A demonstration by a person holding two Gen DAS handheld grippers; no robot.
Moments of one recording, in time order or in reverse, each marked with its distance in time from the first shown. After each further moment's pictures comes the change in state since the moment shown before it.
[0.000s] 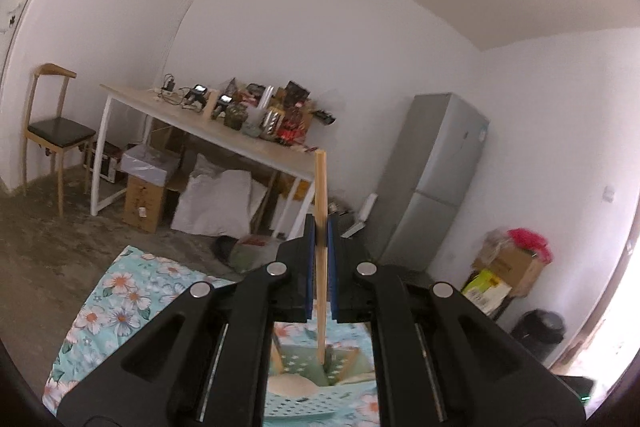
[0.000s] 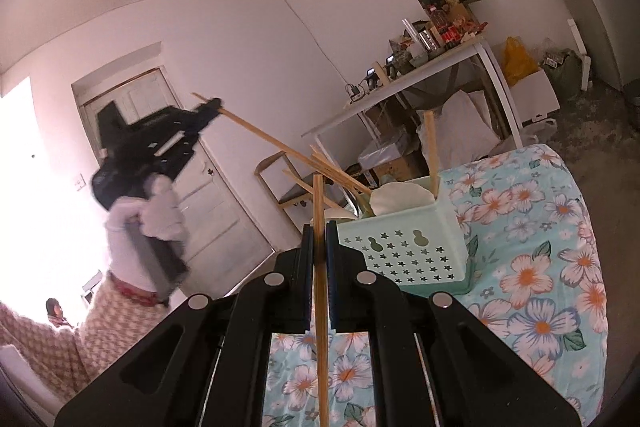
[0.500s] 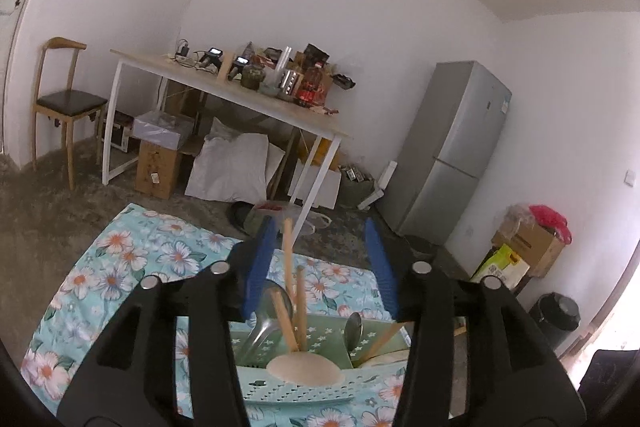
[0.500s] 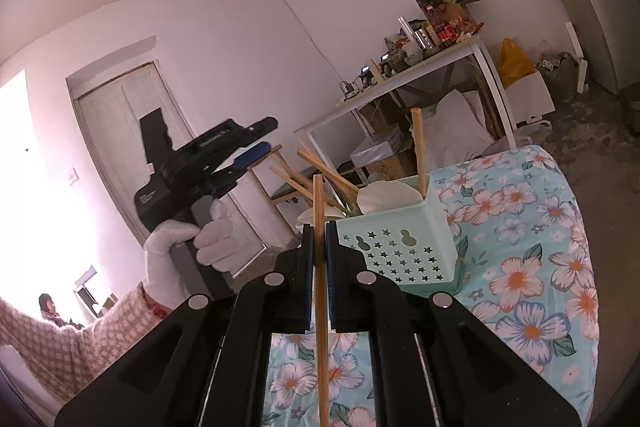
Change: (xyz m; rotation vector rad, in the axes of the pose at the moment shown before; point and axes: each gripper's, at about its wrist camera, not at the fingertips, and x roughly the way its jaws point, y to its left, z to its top) left arm 0.033 0.016 -0.046 -0.028 0.098 0.057; right arm 0.002 -0.001 0.002 -0.024 0.015 -0.029
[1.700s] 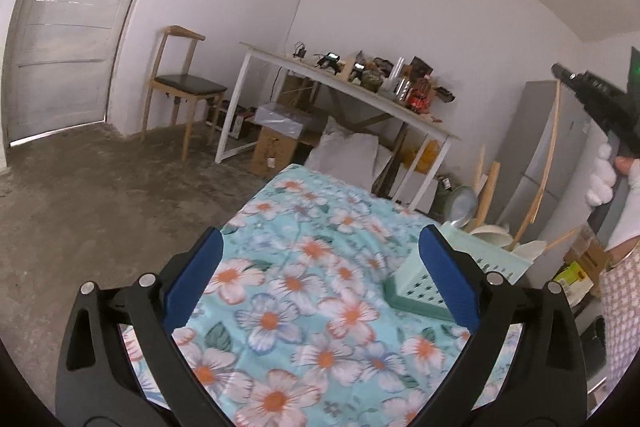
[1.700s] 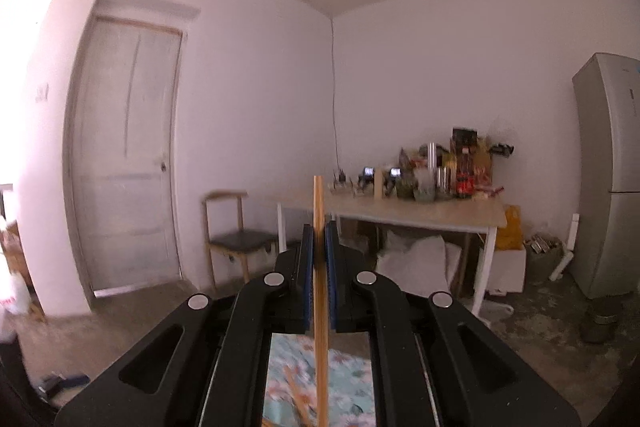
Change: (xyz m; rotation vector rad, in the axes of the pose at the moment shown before) left arm -0.161 0.131 -0.088 -0.086 -0.032 0.354; right arm 0.133 0.109 0.163 -0.514 -0.200 -0.170
